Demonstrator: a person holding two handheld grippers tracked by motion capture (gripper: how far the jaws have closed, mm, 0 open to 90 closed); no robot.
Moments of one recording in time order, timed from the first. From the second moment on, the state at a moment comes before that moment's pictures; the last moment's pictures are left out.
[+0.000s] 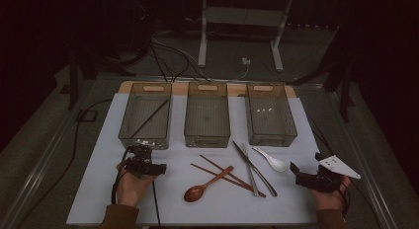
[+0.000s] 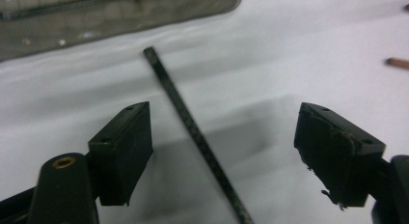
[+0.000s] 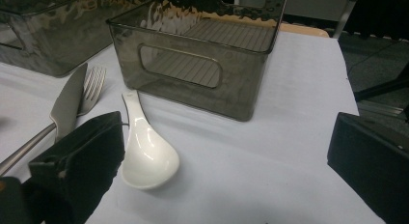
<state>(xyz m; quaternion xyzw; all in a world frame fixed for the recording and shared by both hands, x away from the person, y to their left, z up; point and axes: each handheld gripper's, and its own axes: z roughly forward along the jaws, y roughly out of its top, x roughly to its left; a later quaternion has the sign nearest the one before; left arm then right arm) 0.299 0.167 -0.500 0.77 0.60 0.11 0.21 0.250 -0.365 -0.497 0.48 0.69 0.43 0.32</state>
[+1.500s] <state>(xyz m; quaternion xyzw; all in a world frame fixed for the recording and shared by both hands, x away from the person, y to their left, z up) 0.295 0.175 -0.500 0.81 0.54 0.12 0.17 0.252 -0.363 -0.499 0.48 0.70 0.42 0.31</state>
